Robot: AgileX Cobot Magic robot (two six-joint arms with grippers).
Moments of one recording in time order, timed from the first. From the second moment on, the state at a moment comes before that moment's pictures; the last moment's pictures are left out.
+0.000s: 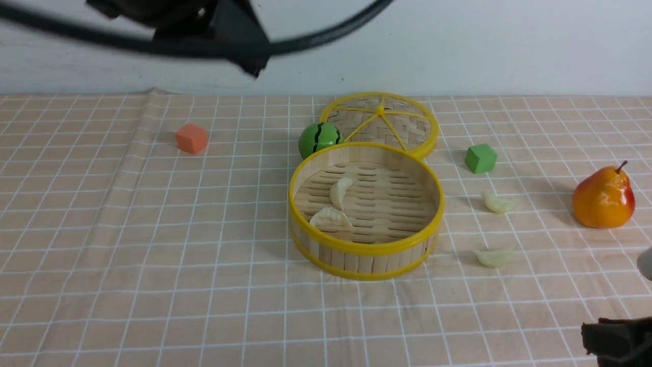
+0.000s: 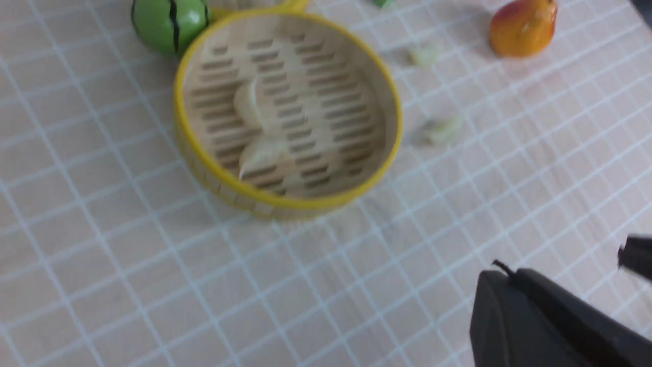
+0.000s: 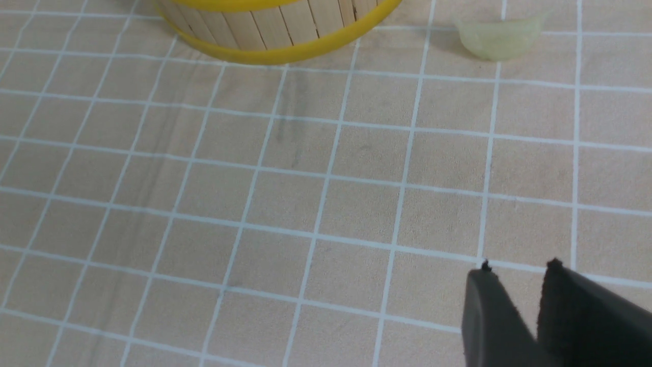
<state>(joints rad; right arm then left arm) 0.28 0.81 -0.47 0.23 0.49 0.00 -0.45 1.44 -1.77 -0.28 1.25 -0.10</state>
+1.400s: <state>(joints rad) 0.22 2.12 -1.50 -0.39 0.48 0.07 -0.45 -0.01 -0.28 0.21 0.83 -0.06</state>
